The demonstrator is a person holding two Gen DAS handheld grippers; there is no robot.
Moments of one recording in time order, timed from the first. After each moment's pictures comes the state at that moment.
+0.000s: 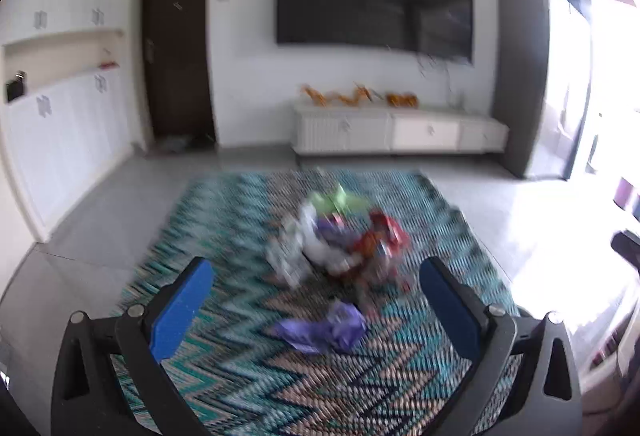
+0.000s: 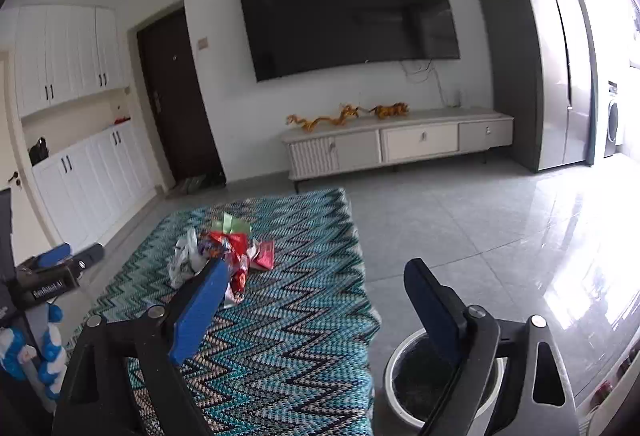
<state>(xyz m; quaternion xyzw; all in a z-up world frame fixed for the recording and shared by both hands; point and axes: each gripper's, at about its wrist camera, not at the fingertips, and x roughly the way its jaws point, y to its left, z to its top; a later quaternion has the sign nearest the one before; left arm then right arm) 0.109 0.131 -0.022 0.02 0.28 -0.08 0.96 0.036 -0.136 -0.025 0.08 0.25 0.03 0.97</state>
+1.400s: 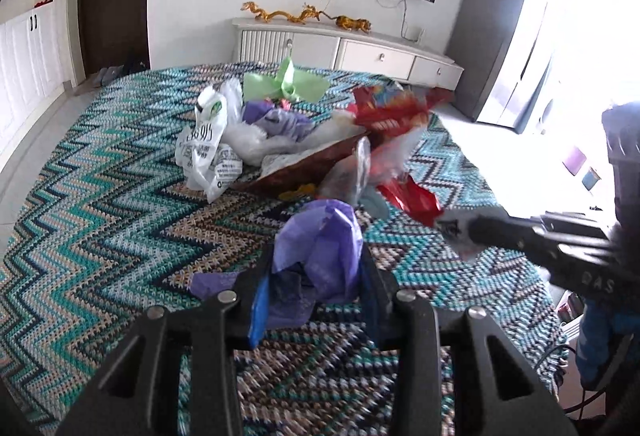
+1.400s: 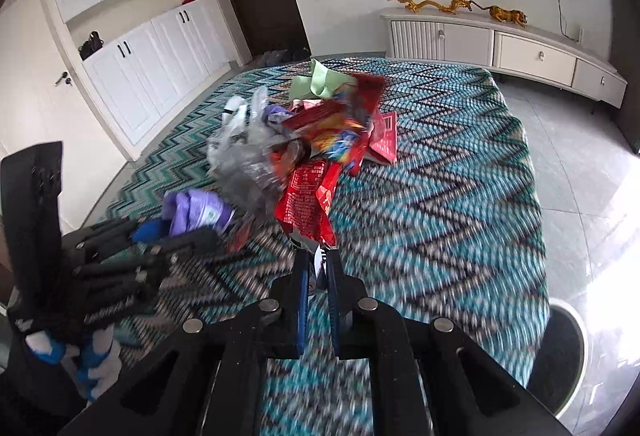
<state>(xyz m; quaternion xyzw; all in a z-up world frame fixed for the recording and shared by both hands) 0.159 0.123 -0.128 -0.01 0.39 -0.18 0.90 0.152 -0.046 -0.139 0.03 0.43 0.21 0.88</state>
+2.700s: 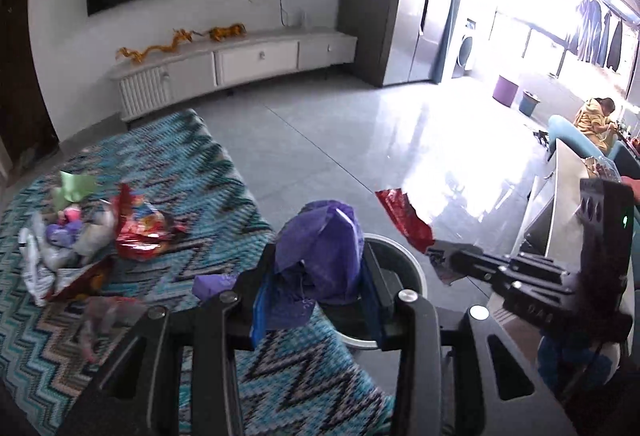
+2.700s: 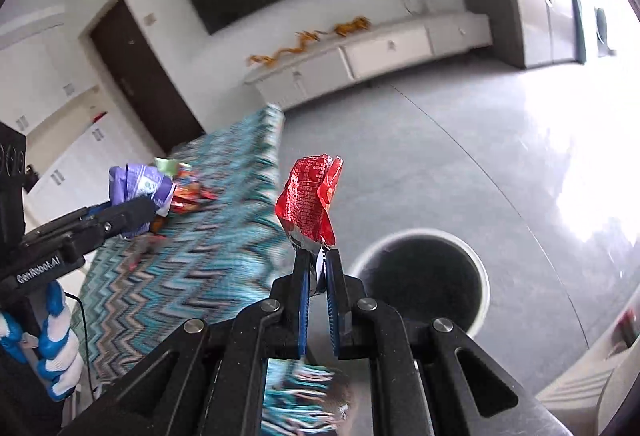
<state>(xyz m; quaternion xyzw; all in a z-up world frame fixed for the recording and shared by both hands) 0.118 -0.128 -0.070 0.09 0.38 -0.32 0.86 0.029 -0.285 -0.133 0.19 0.37 0.02 0.91</state>
